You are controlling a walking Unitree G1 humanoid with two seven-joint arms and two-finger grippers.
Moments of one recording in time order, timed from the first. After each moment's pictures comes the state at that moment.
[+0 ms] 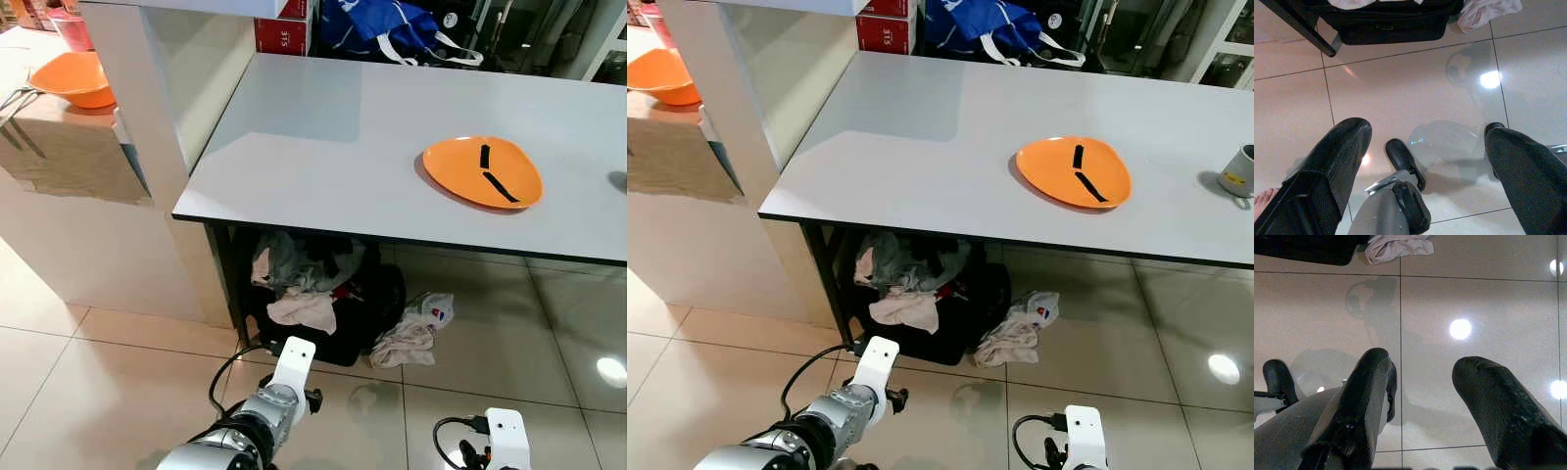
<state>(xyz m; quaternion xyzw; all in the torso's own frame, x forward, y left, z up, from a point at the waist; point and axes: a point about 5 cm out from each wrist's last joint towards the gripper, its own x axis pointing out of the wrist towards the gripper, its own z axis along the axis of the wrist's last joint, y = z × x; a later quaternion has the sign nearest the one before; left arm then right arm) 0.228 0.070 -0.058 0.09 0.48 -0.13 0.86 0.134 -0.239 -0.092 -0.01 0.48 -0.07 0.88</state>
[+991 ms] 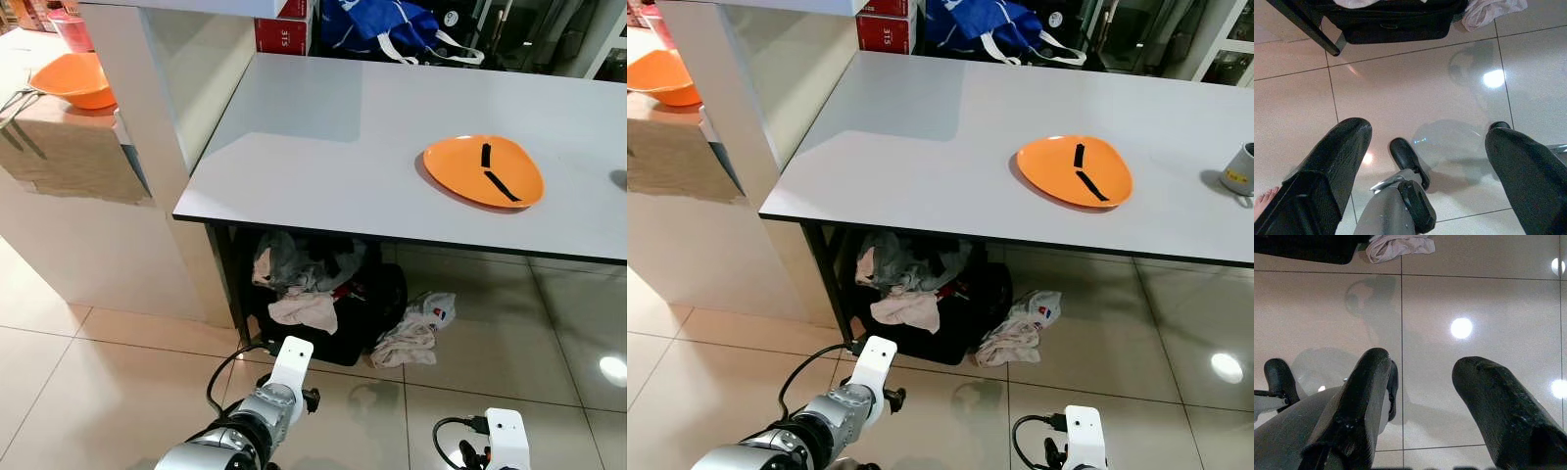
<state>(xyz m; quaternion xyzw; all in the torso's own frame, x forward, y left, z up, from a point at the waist) 0.229 0.073 -0.058 0.09 0.48 -0.13 0.86 0.133 -0.238 -0.093 -0.01 0.48 -0.07 0.88</state>
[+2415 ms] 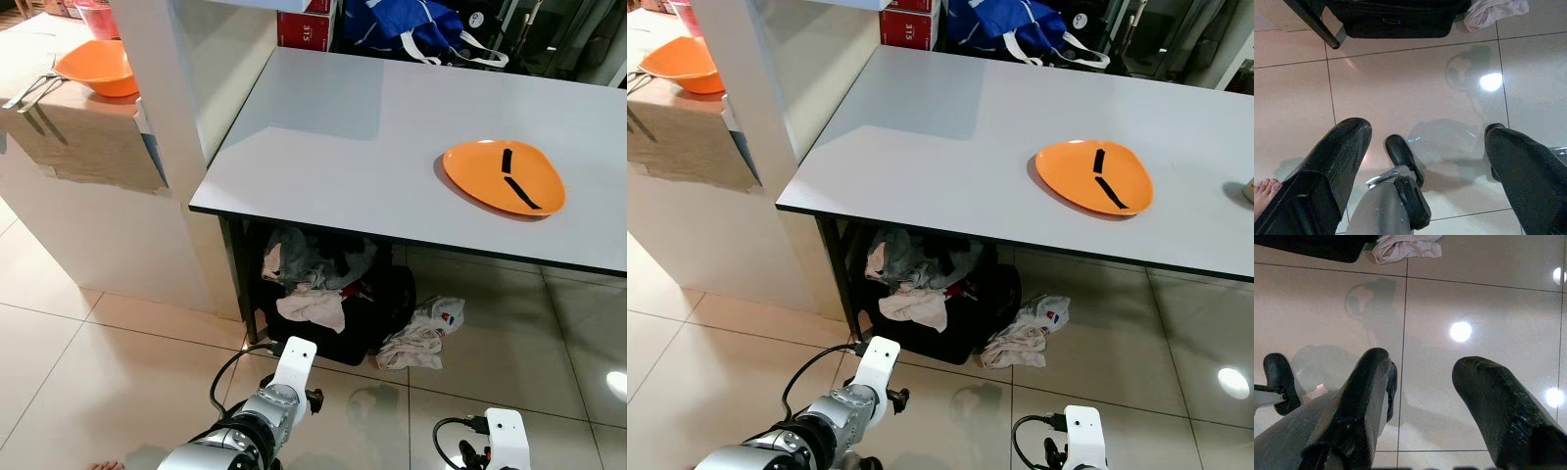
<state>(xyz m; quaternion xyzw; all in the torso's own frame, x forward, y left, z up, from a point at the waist) 0.228 0.068 -0.057 0.09 0.48 -0.13 0.86 0.133 -0.239 -0.092 -0.01 0.48 -0.06 0.88</state>
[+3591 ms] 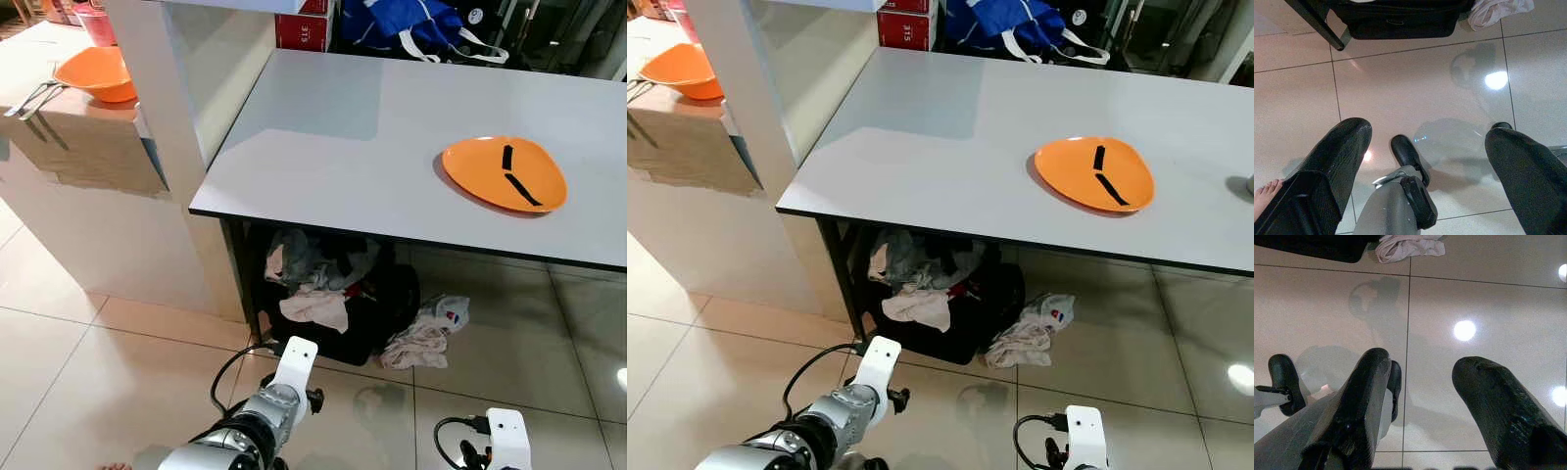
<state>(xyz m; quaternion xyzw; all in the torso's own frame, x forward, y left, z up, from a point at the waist) 0.229 0.068 -0.057 0.10 0.48 -0.14 0.86 0.133 -0.240 -0.092 -0.01 0.48 -0.07 0.88</state>
